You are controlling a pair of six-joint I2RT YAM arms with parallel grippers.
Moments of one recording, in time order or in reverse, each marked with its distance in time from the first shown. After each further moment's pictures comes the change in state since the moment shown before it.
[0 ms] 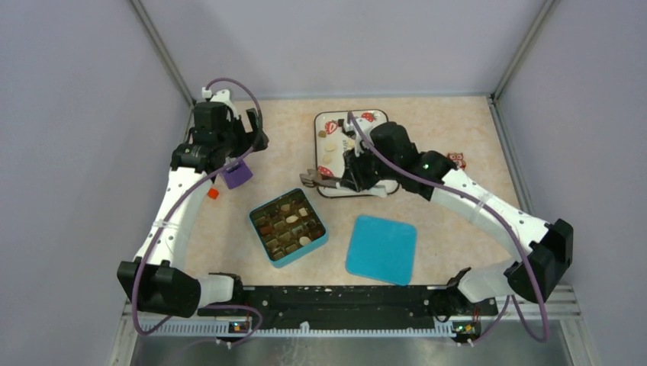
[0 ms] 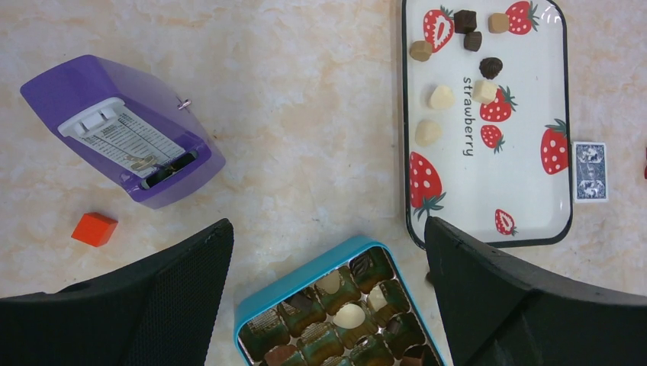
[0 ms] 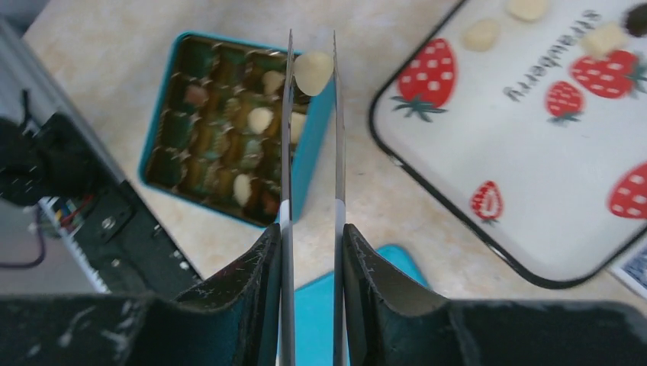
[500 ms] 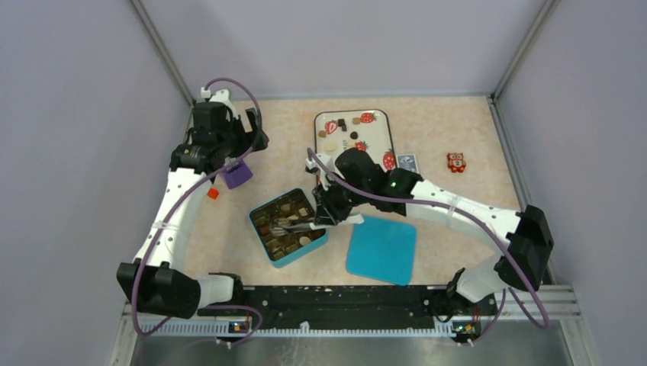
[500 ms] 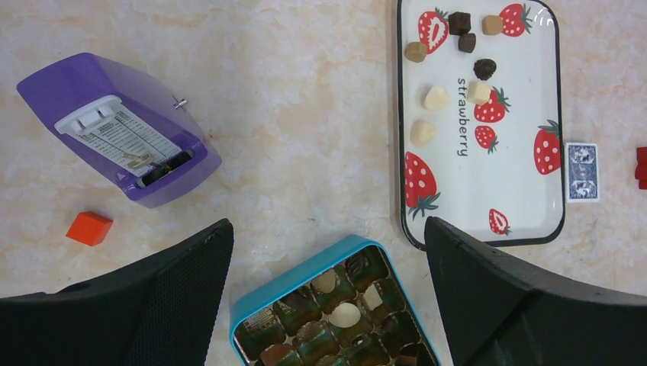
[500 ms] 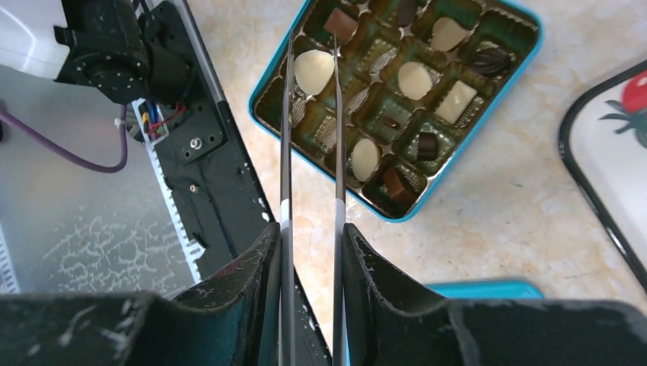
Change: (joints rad) left arm 0.001 -0.006 0.000 -0.001 0.010 -0.011; right arm 0.235 0.067 -0.044 0.056 -0.195 -0.005
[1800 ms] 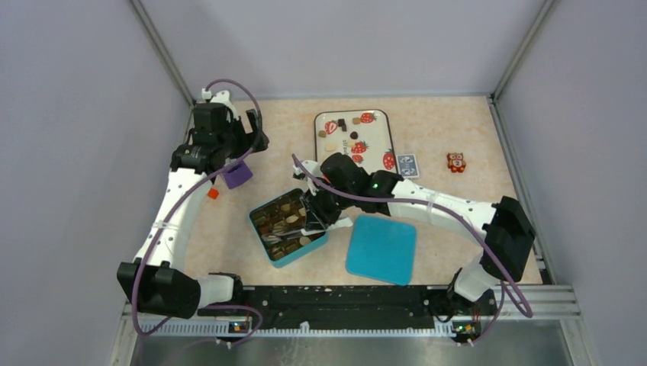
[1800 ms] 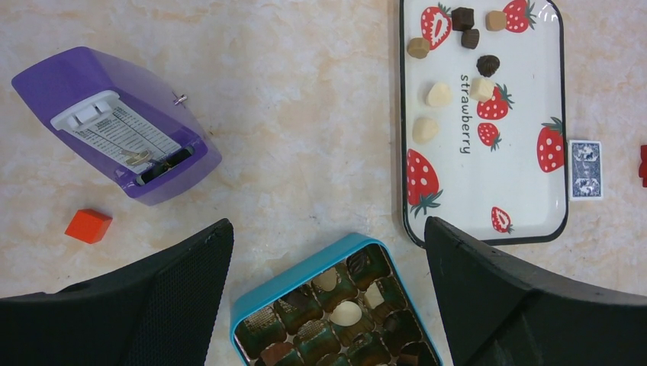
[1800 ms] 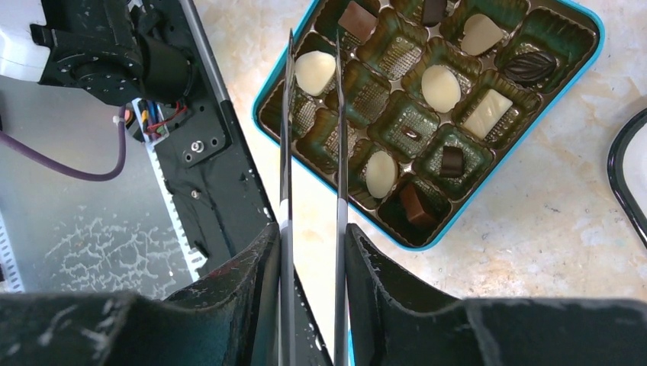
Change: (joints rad) left arm 0.000 -0.001 -0.010 0.001 0.000 0.000; right arm 0.043 0.134 0.028 0.047 -0.029 0.016
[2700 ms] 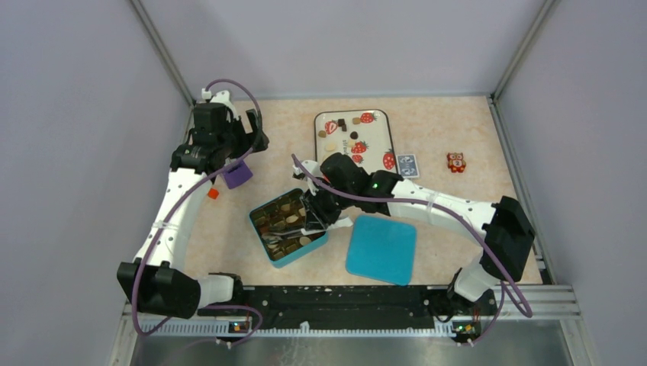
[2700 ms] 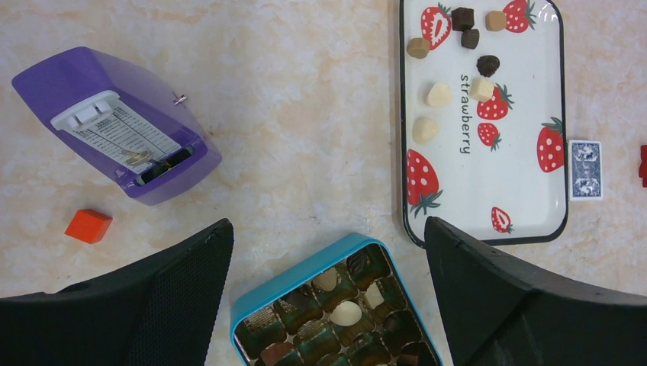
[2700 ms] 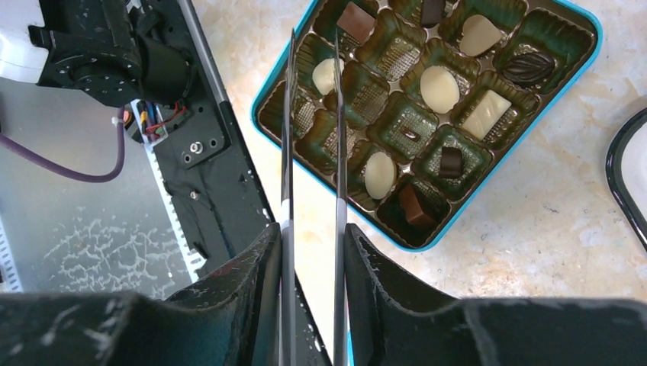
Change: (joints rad) left arm 0.000 0.000 0.000 0.000 0.000 0.000; right arm 0.000 0.002 0.000 0.002 0.002 0.000
